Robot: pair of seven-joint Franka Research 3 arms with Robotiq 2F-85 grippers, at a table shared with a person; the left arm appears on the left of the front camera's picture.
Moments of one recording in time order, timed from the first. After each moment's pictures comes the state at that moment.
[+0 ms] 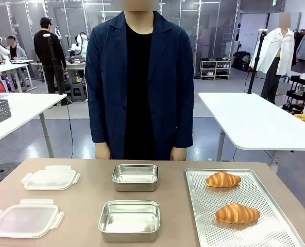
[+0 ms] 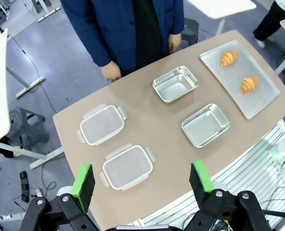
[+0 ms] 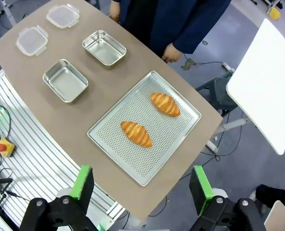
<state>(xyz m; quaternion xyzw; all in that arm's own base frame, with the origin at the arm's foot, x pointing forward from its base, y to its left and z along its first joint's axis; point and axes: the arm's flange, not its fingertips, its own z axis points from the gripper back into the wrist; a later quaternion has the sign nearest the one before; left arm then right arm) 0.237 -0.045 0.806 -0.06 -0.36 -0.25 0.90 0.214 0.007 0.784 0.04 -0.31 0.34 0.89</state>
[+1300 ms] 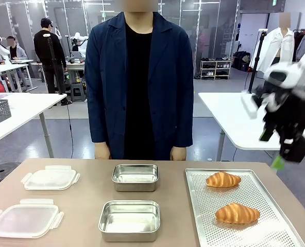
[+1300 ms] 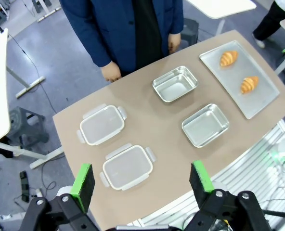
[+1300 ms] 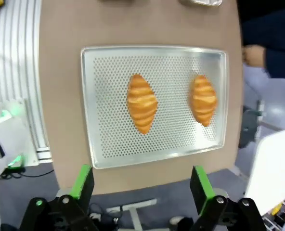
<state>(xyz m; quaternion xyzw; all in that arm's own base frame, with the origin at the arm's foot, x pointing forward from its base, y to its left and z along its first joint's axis) 0.237 -0.045 0.806 -0.06 -0.36 -0.25 0.90 0.333 0.055 0.561 -0.03 -0.12 0.67 0.73</state>
